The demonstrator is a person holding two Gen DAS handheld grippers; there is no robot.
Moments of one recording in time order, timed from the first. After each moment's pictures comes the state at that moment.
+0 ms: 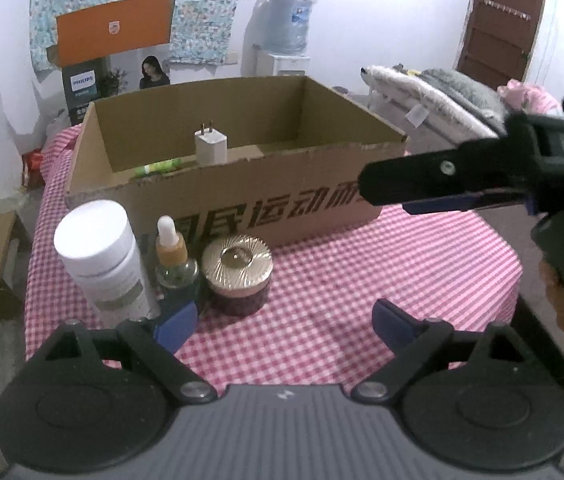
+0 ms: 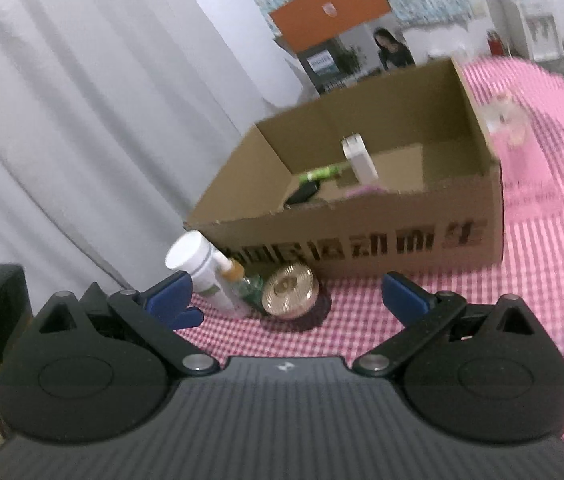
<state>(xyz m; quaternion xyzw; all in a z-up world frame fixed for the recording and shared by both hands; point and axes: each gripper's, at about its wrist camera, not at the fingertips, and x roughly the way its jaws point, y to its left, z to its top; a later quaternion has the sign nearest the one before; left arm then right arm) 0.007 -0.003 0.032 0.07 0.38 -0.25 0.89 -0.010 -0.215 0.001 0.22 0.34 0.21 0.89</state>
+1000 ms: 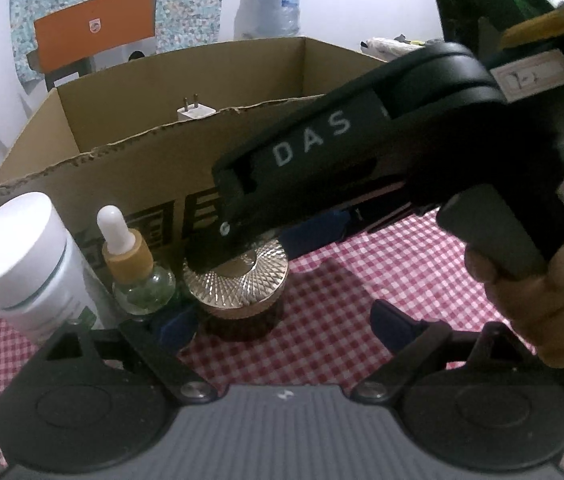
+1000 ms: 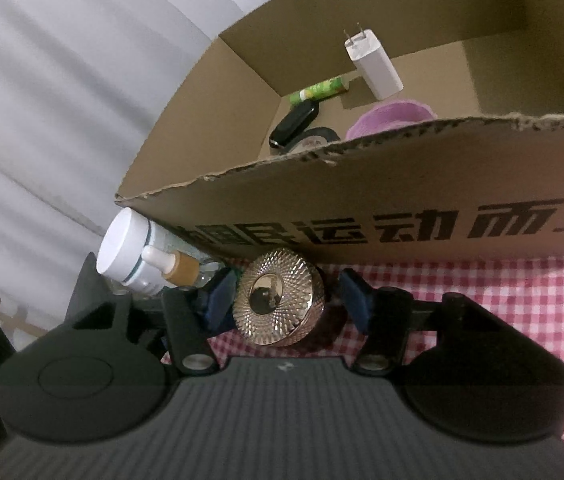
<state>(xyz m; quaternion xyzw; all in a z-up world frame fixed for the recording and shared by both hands) 0.052 -0.030 -0.022 0.12 0.38 -0.25 0.88 0.097 -0.163 -0.069 0.24 0.45 0.24 0.83</state>
